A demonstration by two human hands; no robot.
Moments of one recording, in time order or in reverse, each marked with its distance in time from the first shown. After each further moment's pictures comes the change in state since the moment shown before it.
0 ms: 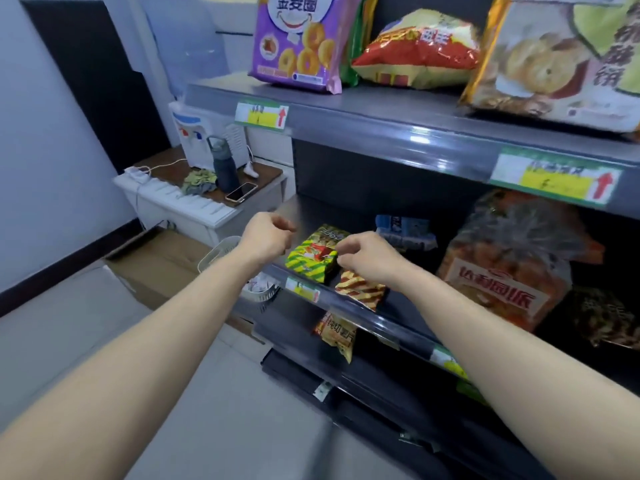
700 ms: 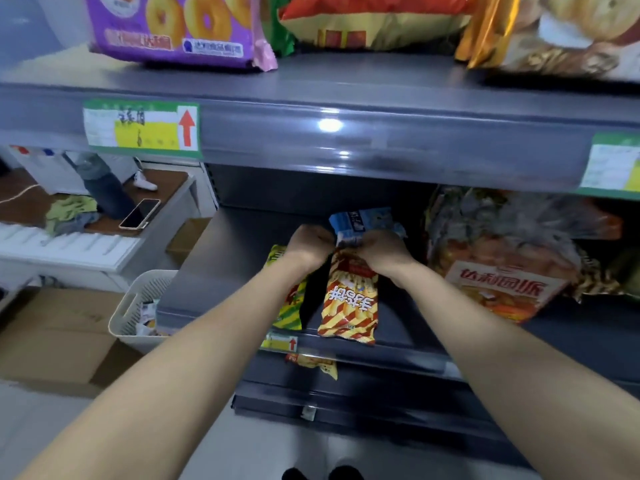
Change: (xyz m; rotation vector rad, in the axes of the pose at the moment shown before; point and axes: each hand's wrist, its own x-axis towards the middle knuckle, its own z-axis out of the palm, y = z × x) left_hand 0.145 0.006 0.135 0.142 -0.469 0.120; right_hand 0.116 0.094 -0.010 0.008 0.356 0.468
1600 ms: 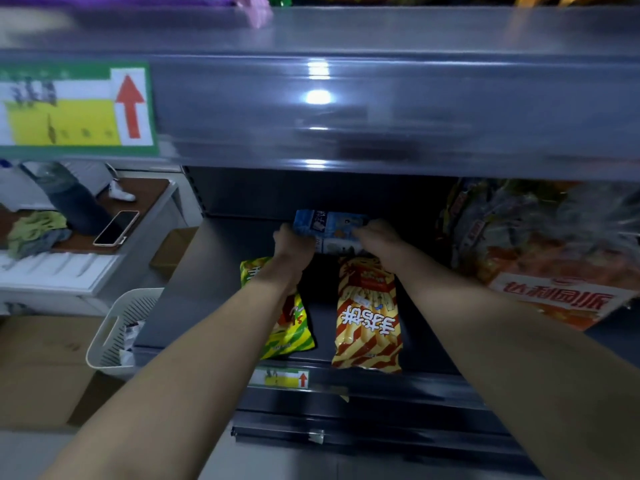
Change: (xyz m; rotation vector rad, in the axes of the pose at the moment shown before) left_hand 0.093 -0.050 -0.005 -0.144 0.184 -0.149; right_hand 0.100 -0.006 0.031 0.208 0.024 0.321
